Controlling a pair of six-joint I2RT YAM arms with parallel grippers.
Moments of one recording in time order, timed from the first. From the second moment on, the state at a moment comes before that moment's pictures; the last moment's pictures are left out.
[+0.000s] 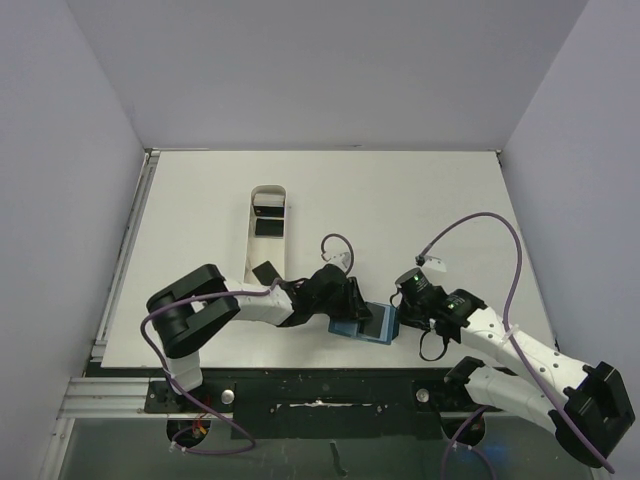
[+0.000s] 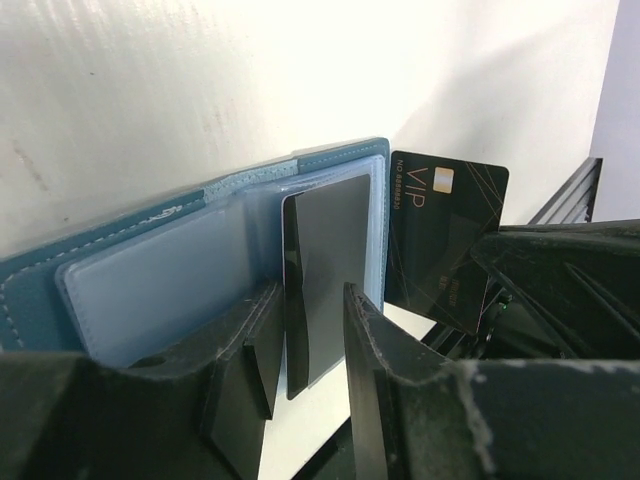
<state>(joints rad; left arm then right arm) -1.04 1.82 0.84 0.32 0.11 -1.07 0.70 0.94 0.56 -0.70 0.29 0.86</state>
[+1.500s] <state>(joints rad) -1.05 1.73 0.80 0.27 0.05 -1.11 0.69 0.89 0.55 -0.72 0.32 0.88</state>
